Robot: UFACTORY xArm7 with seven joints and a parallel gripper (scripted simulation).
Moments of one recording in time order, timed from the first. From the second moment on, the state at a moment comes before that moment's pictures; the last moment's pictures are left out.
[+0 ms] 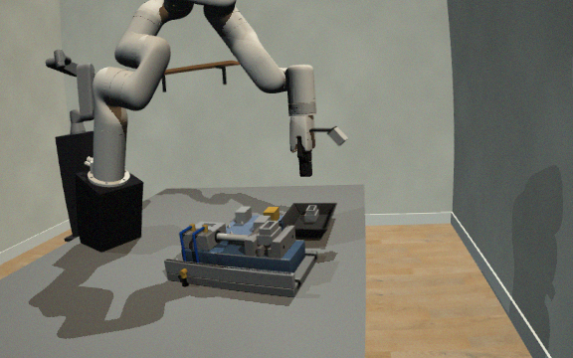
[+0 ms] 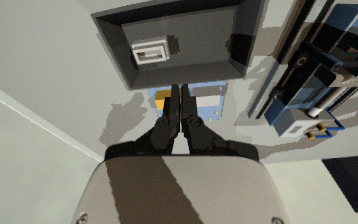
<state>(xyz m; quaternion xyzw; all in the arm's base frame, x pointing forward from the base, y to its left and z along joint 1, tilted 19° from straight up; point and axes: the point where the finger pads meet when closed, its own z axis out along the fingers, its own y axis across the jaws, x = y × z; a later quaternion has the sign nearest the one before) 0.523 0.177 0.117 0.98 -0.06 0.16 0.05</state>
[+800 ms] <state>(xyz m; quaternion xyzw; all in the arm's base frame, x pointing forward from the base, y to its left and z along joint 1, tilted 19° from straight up) 0.535 0.172 0.082 0.98 -0.06 0.16 0.05</state>
